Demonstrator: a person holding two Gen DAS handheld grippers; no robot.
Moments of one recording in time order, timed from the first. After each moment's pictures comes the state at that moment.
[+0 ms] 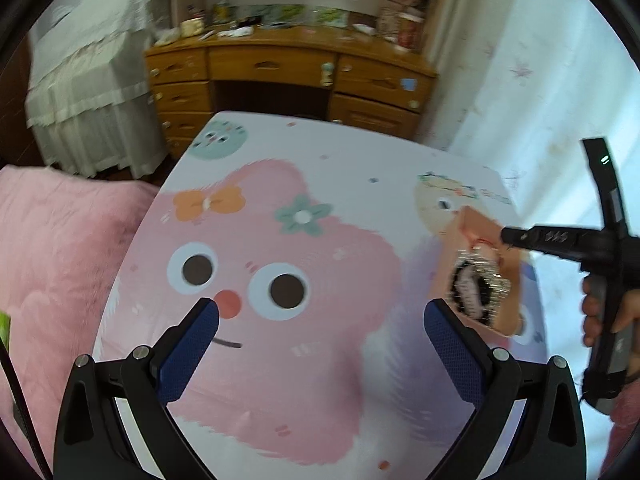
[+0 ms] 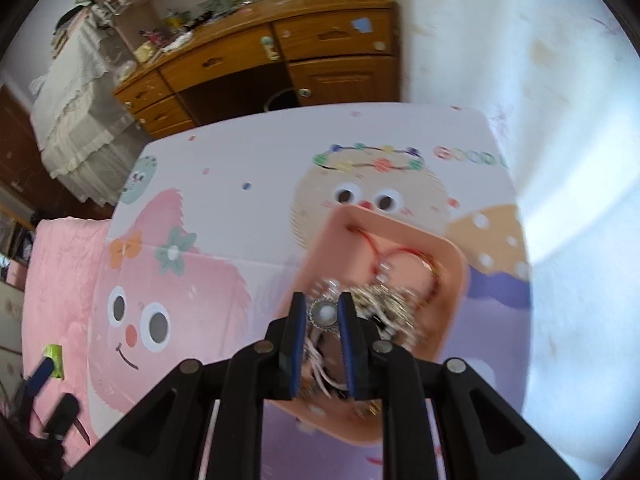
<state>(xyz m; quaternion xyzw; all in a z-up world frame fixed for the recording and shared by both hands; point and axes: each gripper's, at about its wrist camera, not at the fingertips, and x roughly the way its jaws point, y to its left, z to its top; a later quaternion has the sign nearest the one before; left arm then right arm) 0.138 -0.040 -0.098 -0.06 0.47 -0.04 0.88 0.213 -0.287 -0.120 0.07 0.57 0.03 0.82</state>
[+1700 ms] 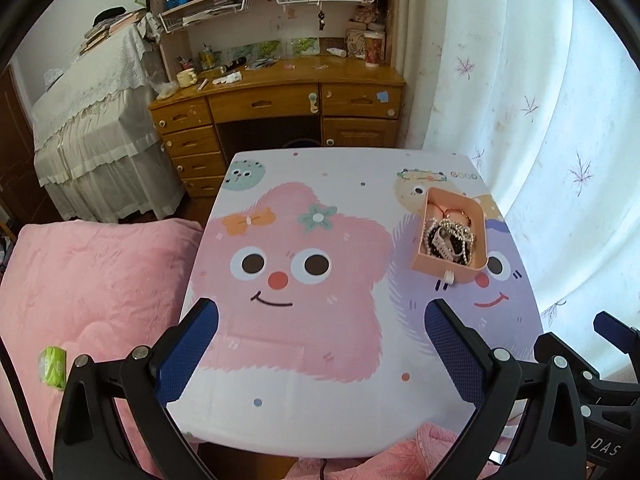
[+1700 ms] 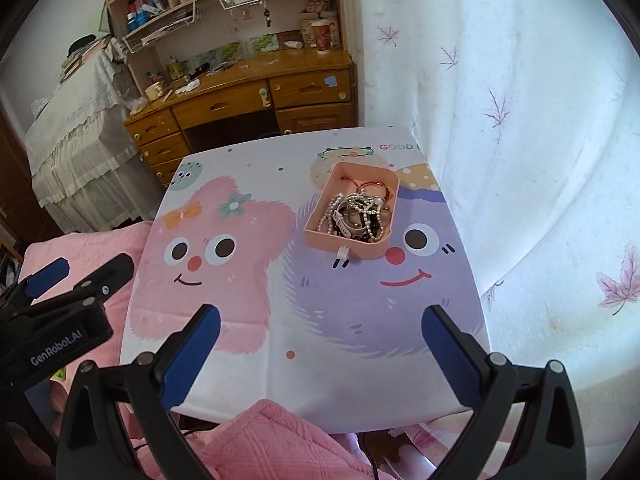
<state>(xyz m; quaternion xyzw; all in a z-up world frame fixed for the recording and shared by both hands) 0.020 -0.025 0.002 0.03 0.45 -0.04 0.89 -0.043 -0.203 0.009 0.07 0.47 -0.05 0.88</state>
